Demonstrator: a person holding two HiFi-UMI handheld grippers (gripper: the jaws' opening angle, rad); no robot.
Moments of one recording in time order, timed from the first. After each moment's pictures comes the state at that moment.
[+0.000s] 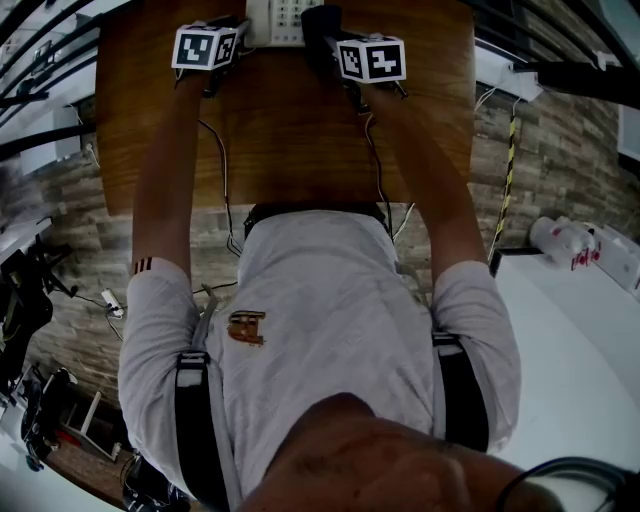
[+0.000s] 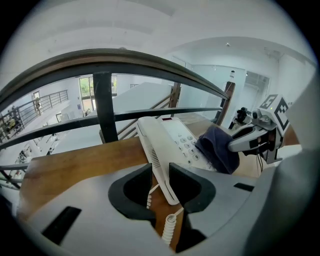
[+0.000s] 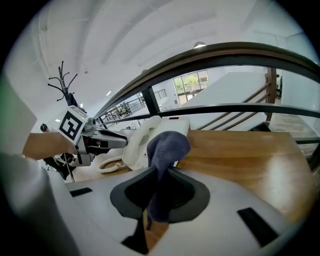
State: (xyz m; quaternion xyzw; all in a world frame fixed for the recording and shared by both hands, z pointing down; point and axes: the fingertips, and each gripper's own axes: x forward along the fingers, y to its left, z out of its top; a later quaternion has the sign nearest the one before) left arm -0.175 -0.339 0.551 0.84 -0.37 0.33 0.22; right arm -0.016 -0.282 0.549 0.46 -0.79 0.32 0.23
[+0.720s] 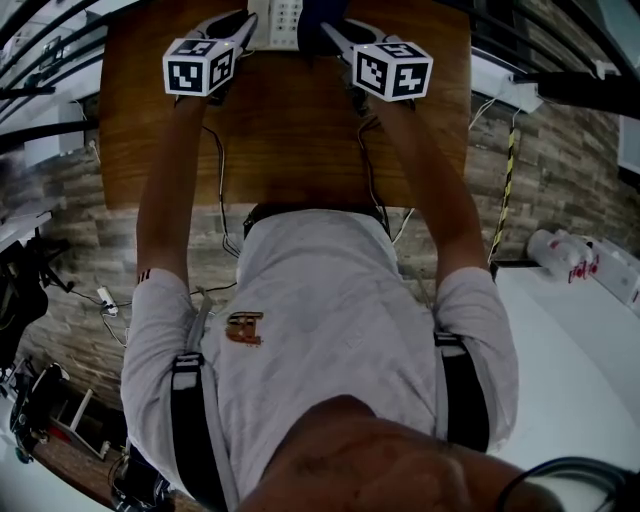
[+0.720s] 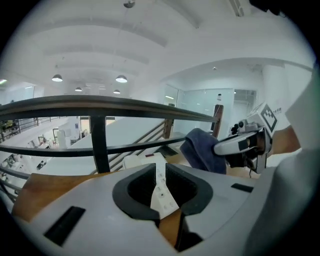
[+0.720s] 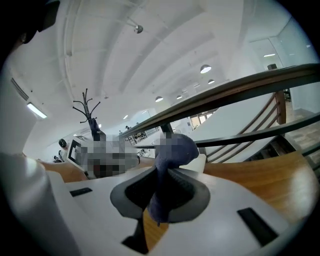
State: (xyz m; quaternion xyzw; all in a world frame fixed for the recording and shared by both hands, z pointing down) left arm -0.144 -0.306 0.449 0.89 -0.39 0.20 0.15; right arm -0.025 -0.270 0.442 0.43 -0.86 0.27 0.09
